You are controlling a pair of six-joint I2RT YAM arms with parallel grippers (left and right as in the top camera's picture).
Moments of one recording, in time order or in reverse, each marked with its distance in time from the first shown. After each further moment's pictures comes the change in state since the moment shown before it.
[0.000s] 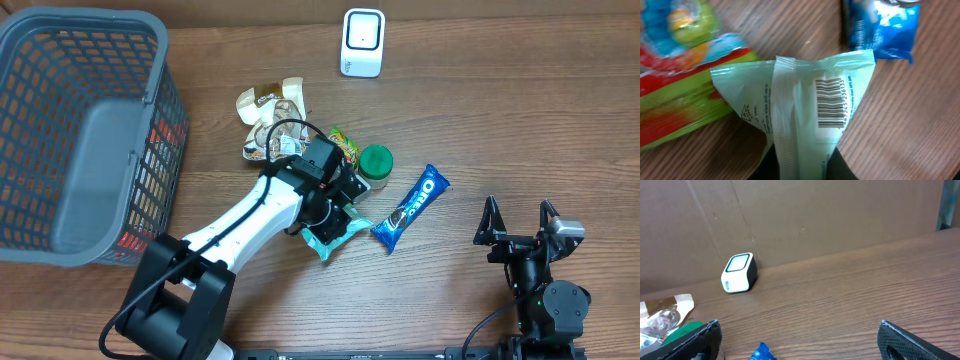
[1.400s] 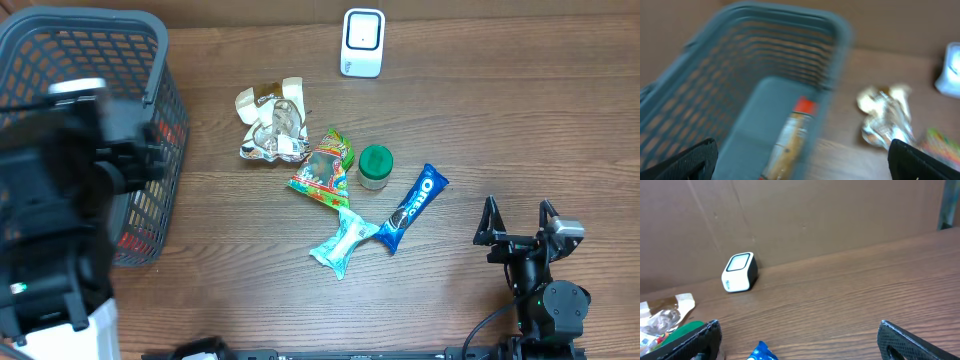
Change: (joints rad) left arm 0.805 -0.631 0.498 -0.309 -0.379 -0.252; right arm 0.000 0.000 0.000 -0.002 -0.008 0.000
